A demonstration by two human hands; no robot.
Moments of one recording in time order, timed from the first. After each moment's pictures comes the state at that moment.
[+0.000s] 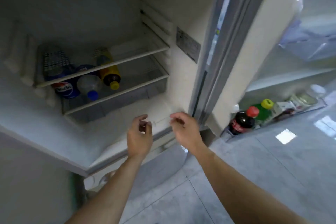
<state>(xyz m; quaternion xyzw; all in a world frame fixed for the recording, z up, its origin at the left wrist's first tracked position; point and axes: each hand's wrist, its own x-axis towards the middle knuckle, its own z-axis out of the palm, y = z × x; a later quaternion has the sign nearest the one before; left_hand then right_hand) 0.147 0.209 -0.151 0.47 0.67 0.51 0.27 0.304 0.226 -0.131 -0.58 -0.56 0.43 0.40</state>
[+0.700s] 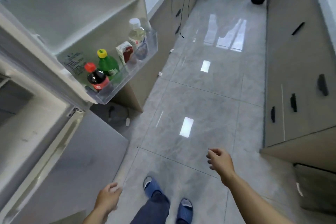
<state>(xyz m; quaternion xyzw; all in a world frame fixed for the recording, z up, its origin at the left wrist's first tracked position) 0.252 -0.018 -0.306 0.48 0.73 0.00 0.49 0.609 -0.200 -0.258 -0.81 0.01 0.39 0.44</state>
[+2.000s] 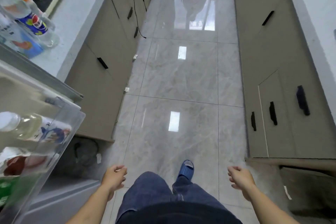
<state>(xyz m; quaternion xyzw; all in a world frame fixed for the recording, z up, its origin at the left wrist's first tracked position) 0.652 0.149 -0.302 0.54 0.65 -0.10 0.53 0.910 -0.206 -0.314 -0.83 0.22 0.38 0.34</state>
